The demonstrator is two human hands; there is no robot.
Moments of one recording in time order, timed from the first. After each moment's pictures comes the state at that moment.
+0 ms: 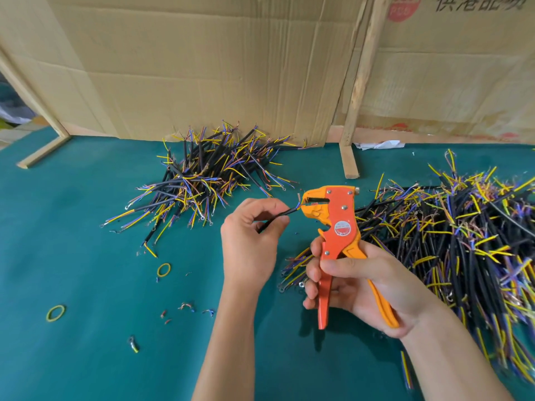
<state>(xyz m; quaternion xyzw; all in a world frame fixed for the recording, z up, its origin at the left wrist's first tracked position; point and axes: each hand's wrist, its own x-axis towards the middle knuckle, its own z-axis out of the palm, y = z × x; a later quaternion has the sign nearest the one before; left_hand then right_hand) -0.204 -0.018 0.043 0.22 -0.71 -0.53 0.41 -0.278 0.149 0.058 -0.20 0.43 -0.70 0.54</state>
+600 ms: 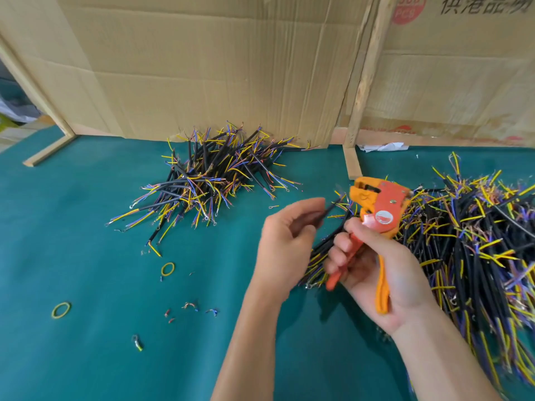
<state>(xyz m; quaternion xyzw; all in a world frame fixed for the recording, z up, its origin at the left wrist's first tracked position) -0.220 0.012 0.051 0.18 -0.69 -0.65 0.27 -0.278 0.137 0.053 -0.10 0.37 -0.83 0.41</state>
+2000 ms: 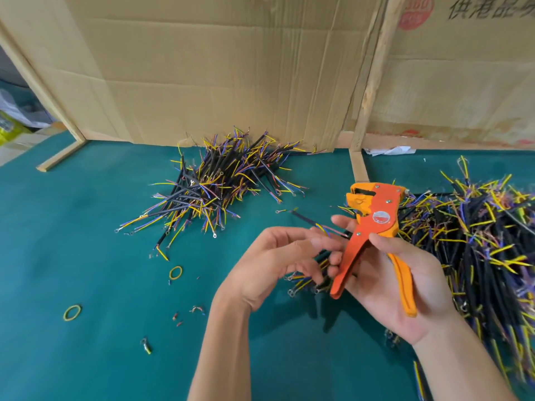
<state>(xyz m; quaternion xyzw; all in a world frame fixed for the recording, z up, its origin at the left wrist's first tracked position) -0.186 -0.023 0.052 0.01 -0.64 -0.76 0.07 -0.289 0.149 0.051 -0.15 0.30 -0.80 0.50</state>
